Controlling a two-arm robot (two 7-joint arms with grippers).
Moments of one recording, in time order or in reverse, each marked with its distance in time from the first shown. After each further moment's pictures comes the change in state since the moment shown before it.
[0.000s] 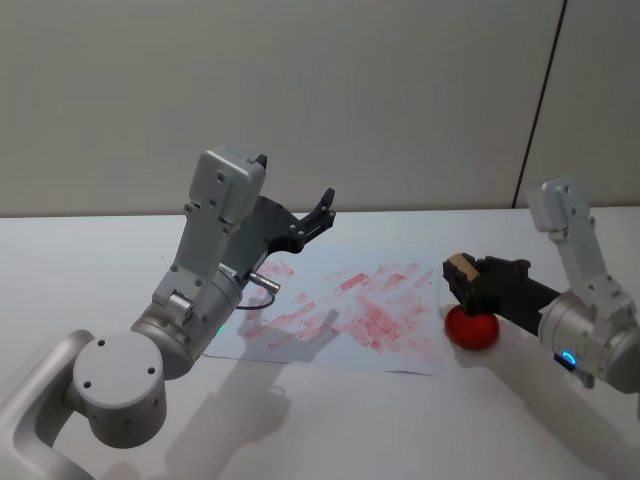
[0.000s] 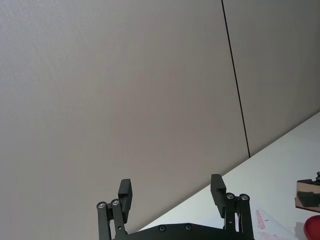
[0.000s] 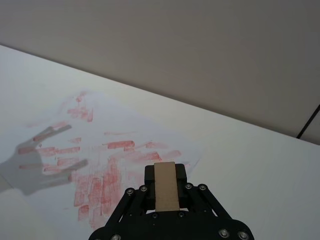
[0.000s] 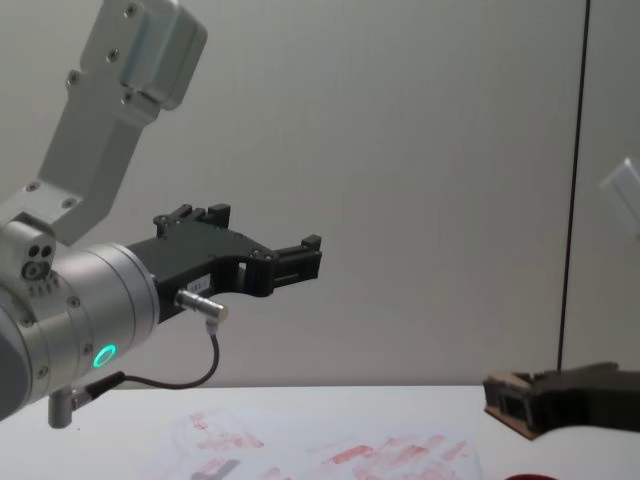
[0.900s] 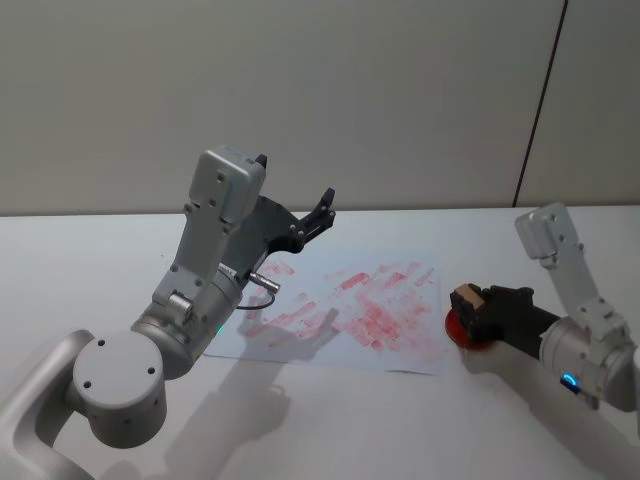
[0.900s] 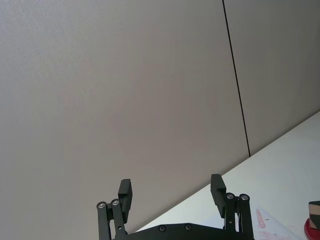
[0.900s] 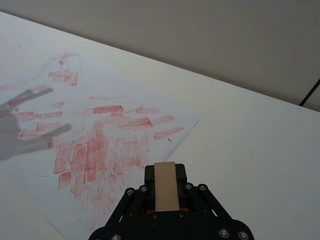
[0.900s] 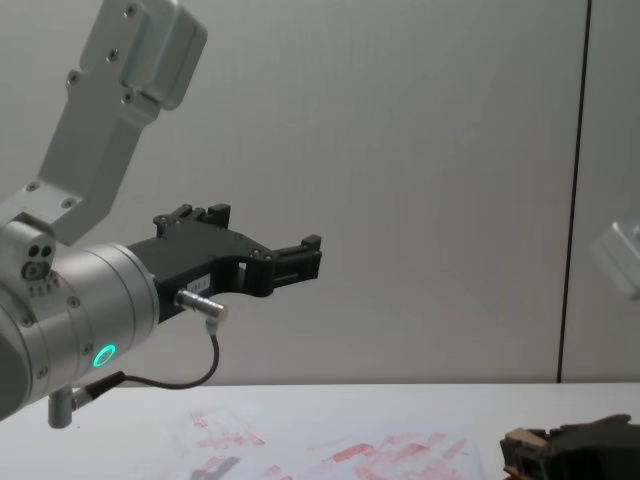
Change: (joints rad) left arm 0.000 0.000 0.000 0.000 0.000 0.000 0.000; right arm -0.008 0.005 -0.013 0.052 -0.053 0.025 -0.003
